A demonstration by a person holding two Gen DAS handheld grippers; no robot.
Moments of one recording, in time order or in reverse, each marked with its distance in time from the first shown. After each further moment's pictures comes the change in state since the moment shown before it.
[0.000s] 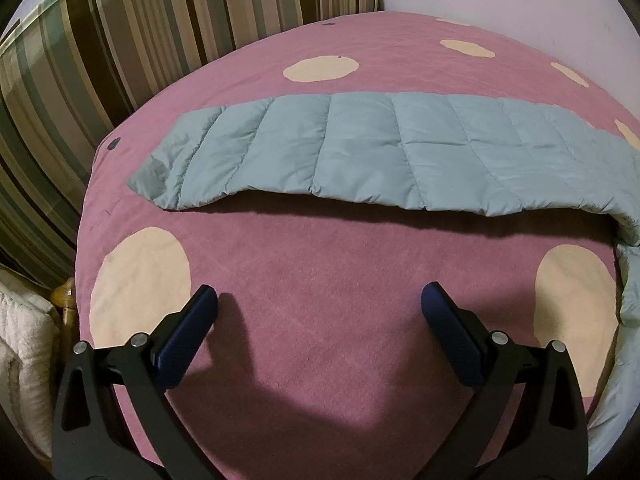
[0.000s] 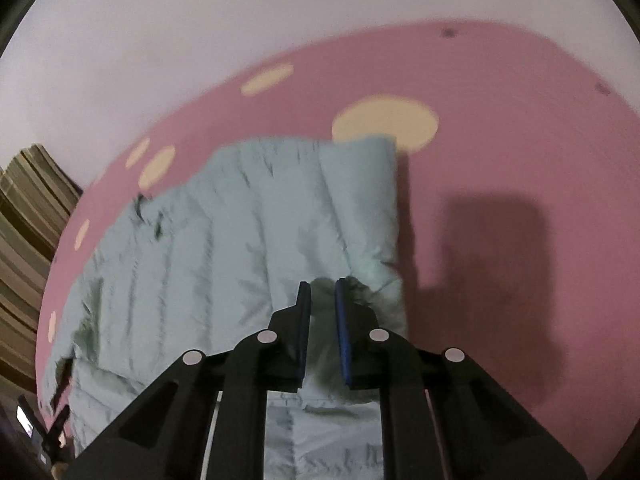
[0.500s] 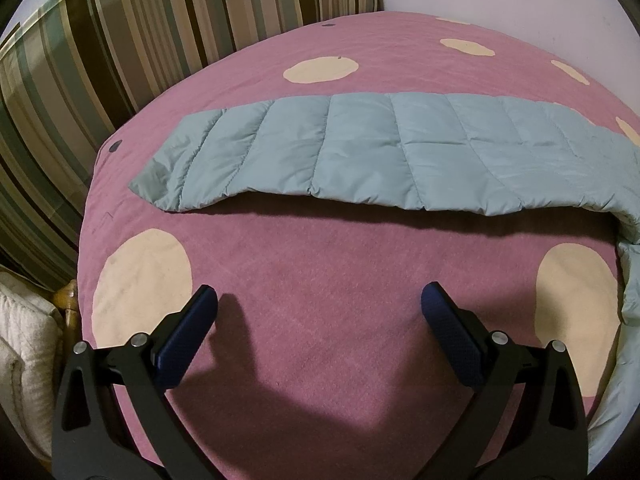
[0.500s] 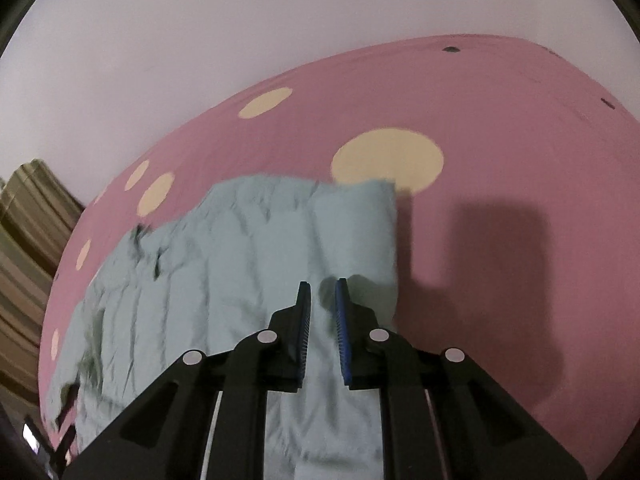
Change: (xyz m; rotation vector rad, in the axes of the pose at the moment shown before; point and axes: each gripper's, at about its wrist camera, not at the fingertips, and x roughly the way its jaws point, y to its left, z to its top) left arm -0.001 -0.002 0.001 0.009 -0.001 0.011; right arm -0.009 -0.014 0.038 0.022 -0.083 0.008
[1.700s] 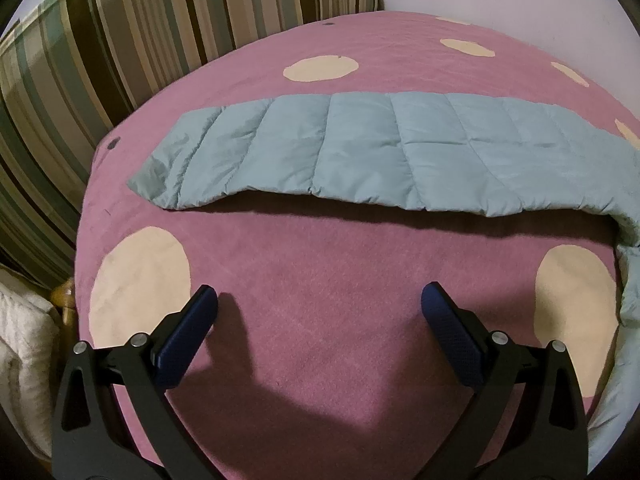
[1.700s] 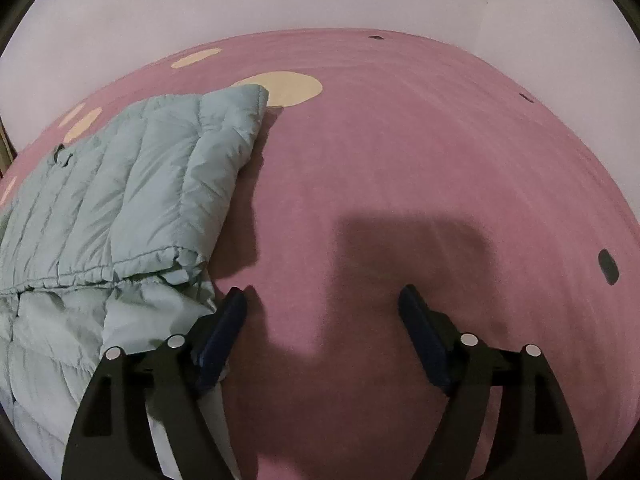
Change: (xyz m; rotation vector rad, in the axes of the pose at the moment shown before) left arm 0.001 0.003 0.000 -0.016 0.009 -0.022; right arm -0.020 -0.049 -0.087 -0.095 -0.013 -0.309
